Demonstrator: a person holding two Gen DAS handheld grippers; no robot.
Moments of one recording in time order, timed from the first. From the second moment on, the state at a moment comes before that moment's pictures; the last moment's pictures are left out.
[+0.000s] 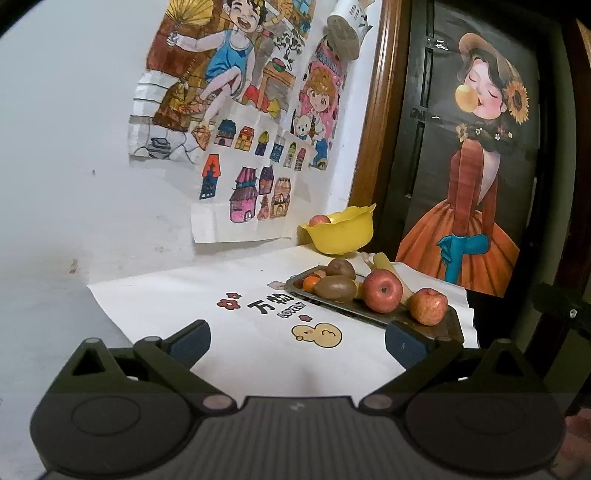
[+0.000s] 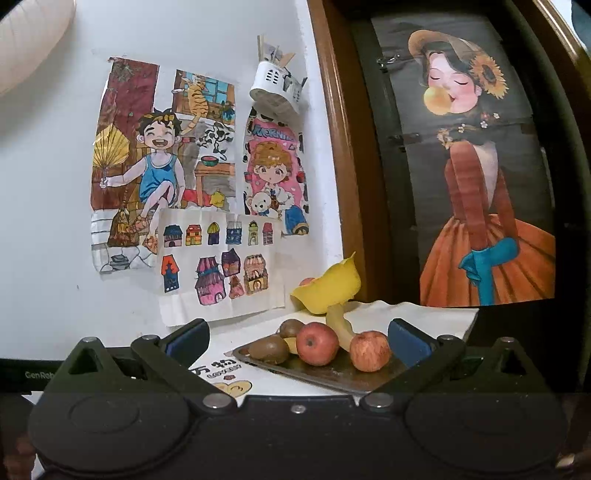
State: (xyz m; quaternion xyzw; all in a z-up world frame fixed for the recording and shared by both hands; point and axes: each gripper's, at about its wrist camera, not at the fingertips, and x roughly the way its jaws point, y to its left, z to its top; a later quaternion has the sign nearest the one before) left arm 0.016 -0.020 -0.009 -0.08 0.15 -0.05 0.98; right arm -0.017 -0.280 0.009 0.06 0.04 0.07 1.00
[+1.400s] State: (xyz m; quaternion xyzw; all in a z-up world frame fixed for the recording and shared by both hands) left arm -0.044 0.000 -0.038 -0.04 0.13 -0.02 0.99; right arm -0.075 -0.225 -0.036 0.05 0.07 -0.02 1.00
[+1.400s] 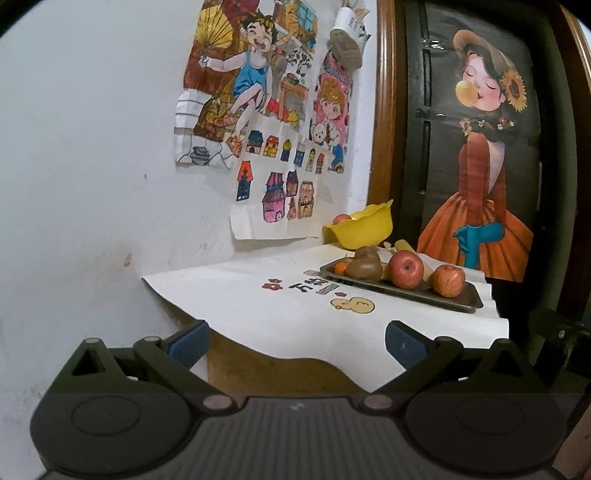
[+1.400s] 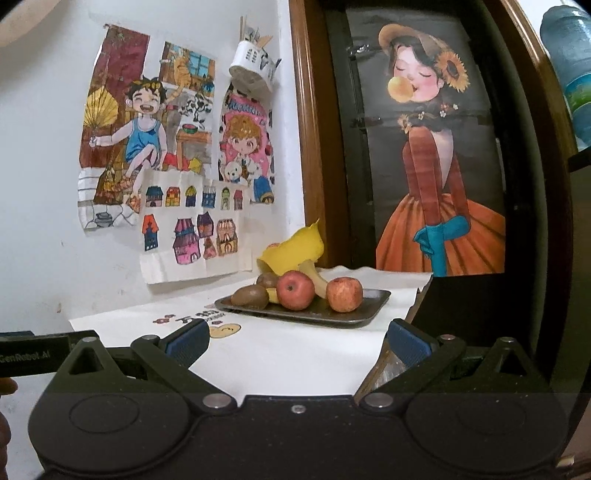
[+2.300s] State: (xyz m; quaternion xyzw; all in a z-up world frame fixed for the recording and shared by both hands) left arm -0.034 -0.003 -0.052 -0.04 0.14 -0.01 0.99; right arm -0.067 -0.226 -0.051 0.05 0.07 0.00 1.00
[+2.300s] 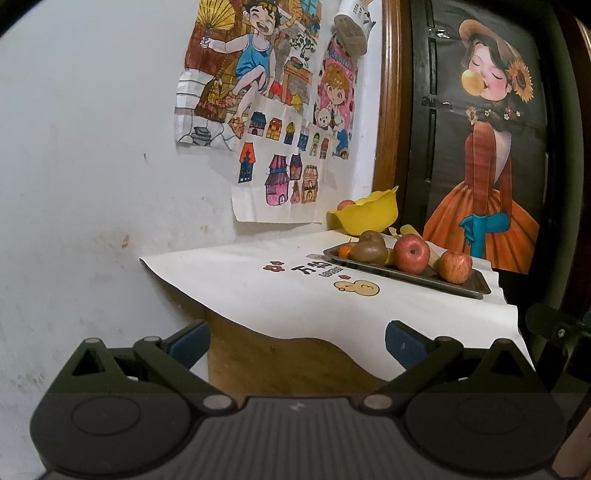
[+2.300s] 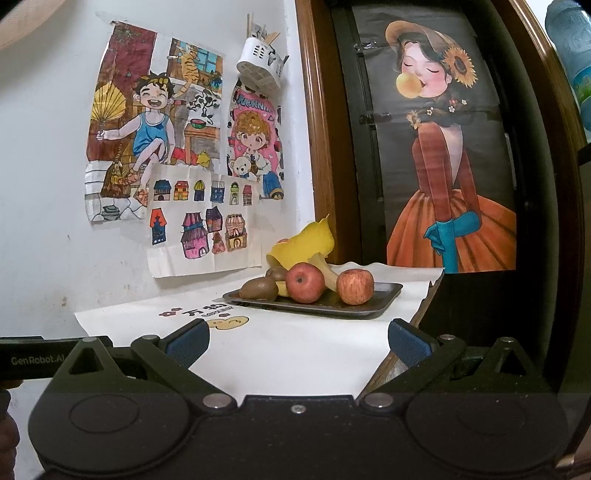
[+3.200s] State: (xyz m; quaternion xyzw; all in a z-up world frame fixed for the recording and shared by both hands) left arm -0.034 -0.004 -0.054 -0.04 0.15 -0.01 0.99; right arm -0.067 -0.227 -0.052 0.05 0.07 0.00 1.00
